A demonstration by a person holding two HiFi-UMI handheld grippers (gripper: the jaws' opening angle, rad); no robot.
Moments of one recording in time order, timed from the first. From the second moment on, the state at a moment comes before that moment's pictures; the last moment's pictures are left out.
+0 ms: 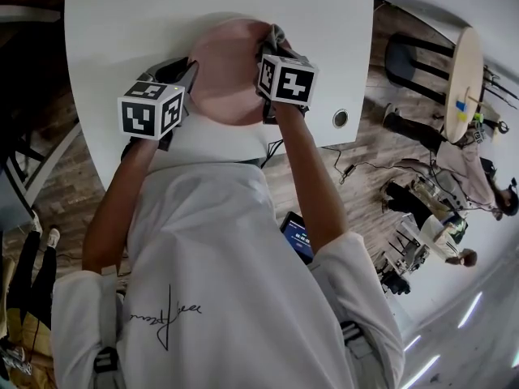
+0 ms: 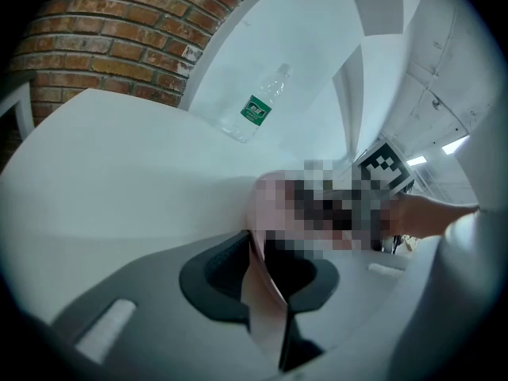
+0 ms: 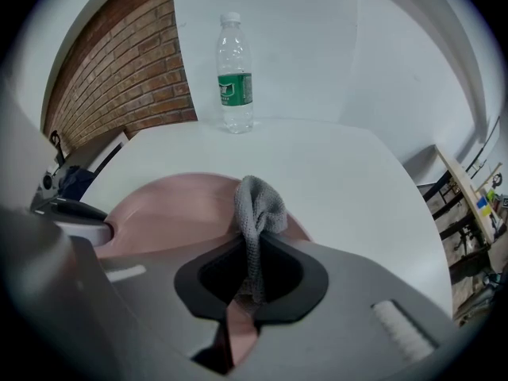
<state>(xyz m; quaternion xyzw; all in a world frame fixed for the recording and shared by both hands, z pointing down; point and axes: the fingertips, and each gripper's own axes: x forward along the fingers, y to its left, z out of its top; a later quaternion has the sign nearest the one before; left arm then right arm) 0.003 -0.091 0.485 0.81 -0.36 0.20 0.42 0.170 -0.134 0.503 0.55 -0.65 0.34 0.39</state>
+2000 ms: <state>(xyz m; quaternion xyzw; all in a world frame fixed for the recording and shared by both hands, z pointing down) 0.000 -0.093 0.484 0.80 -0.37 0.19 0.43 0.096 -0.144 0.502 0.46 -0.73 0.30 0.41</state>
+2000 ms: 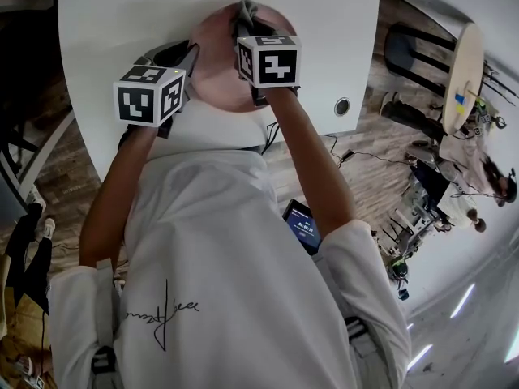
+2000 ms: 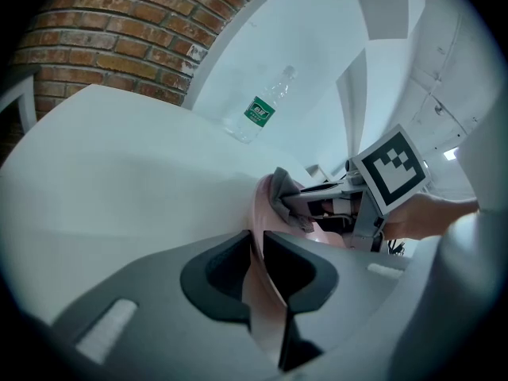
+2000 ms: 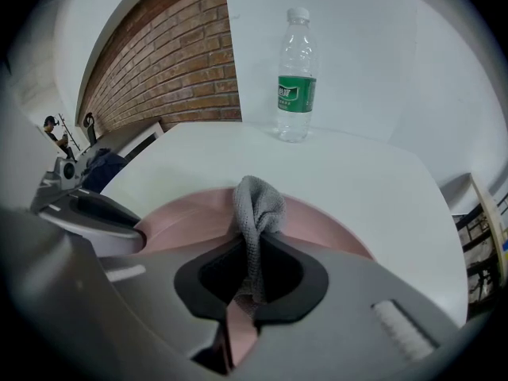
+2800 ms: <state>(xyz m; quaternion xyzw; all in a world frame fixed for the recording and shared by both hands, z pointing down) -0.002 -0.095 0.486 0.79 -0.37 0.18 0.45 0.069 -0.133 0.503 0.44 -0.74 0.32 0.39</state>
